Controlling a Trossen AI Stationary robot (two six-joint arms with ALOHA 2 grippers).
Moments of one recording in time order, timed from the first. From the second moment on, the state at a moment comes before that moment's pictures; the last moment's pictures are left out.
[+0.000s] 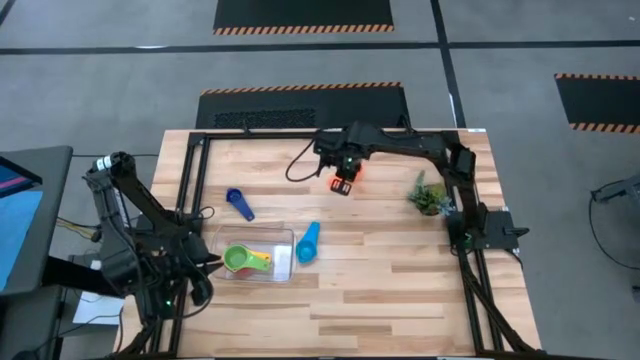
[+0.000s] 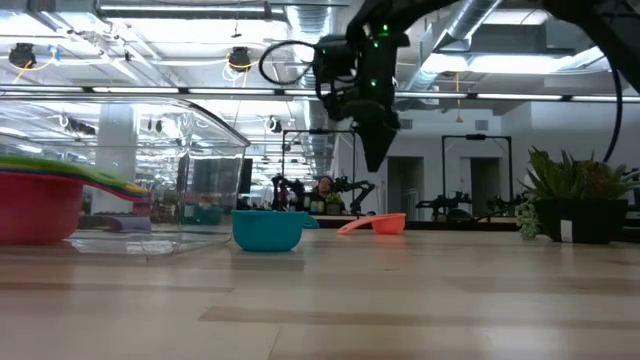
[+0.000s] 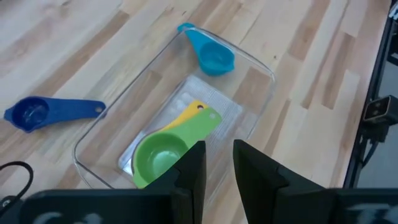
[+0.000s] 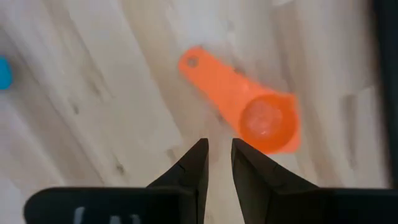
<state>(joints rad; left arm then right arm) -1.10 1.28 1.25 -1.45 -0.72 -1.66 -0.35 2.05 1.82 -1.22 0.14 0.02</state>
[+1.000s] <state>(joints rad) -1.10 1.28 1.25 -1.45 -0.78 -1.54 0.10 2.05 1.72 -0.75 0.15 -0.21</state>
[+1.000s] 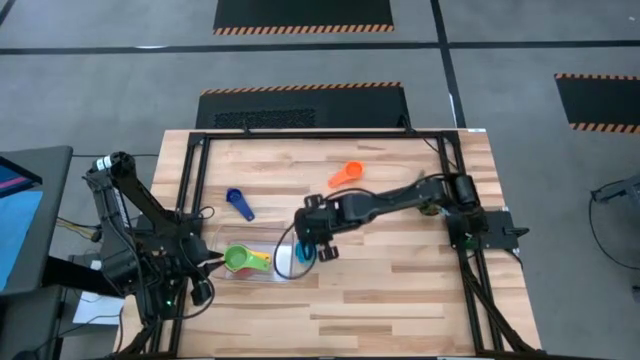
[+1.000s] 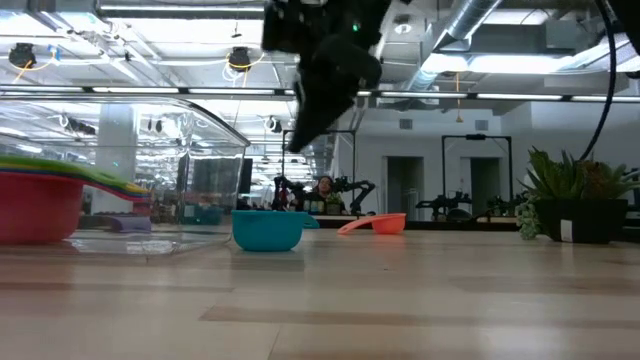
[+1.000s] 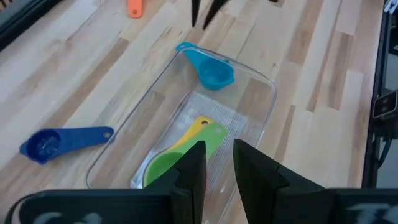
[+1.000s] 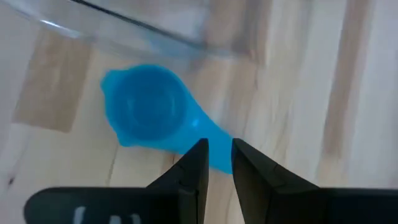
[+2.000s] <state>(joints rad) -1.10 1.28 1.25 -1.45 -0.77 -1.48 0.22 2.17 1.72 -0.70 0.03 -0.20</state>
